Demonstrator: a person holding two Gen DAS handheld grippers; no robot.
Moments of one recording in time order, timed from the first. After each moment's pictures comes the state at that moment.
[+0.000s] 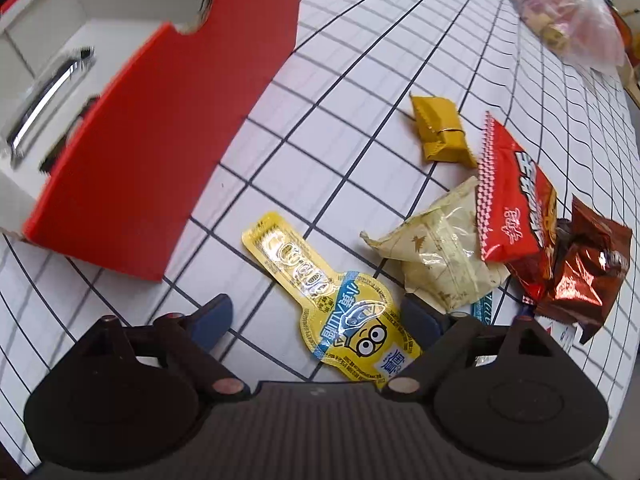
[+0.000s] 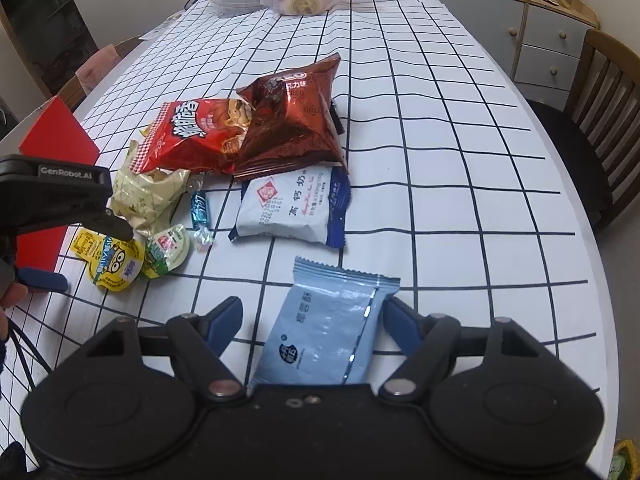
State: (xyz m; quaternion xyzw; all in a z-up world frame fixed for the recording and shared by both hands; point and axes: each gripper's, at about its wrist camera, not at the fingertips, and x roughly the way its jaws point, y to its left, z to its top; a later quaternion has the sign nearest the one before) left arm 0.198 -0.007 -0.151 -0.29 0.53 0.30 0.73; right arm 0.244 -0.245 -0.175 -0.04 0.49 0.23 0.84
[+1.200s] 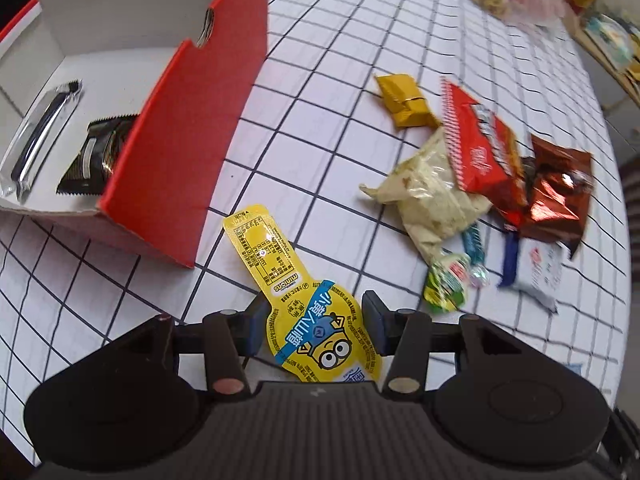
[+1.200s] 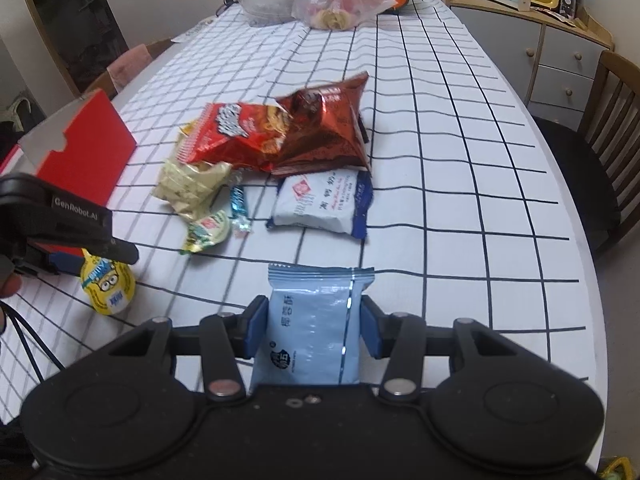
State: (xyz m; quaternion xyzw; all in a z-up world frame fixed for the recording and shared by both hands) left arm 0.159 -0.015 -0.124 -0.23 0.55 0.22 0.78; right arm 0.211 -0.253 -0.148 -0.04 0.47 0.26 0.84
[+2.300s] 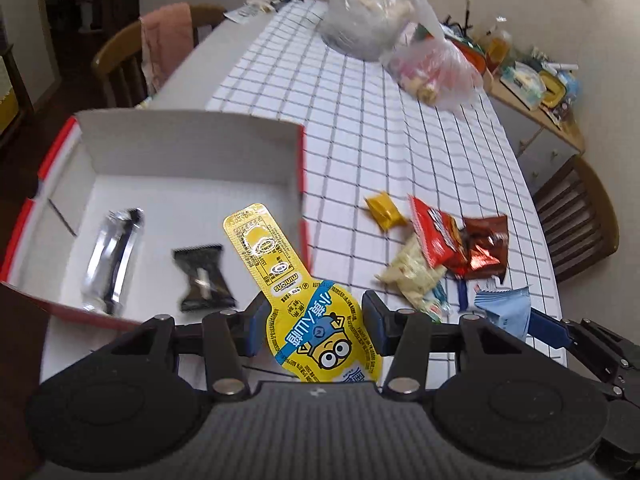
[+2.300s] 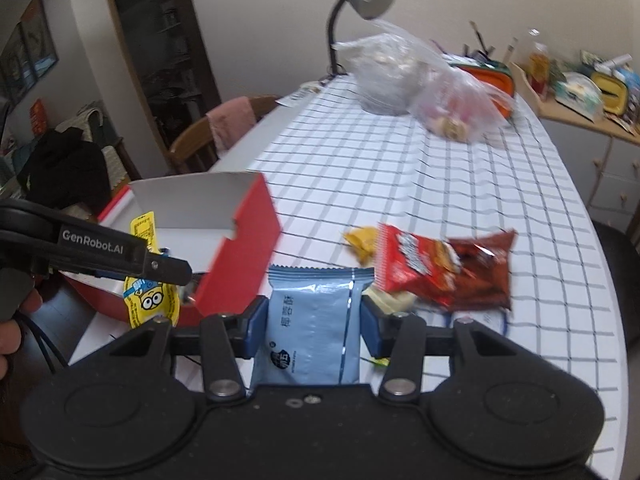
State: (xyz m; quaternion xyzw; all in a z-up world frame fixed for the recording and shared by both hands) left arm 0.084 0.080 -0.001 -0.20 0.46 0.13 0.86; right arm 0.151 -0.123 -0.036 -0.06 0.37 0.35 0.86
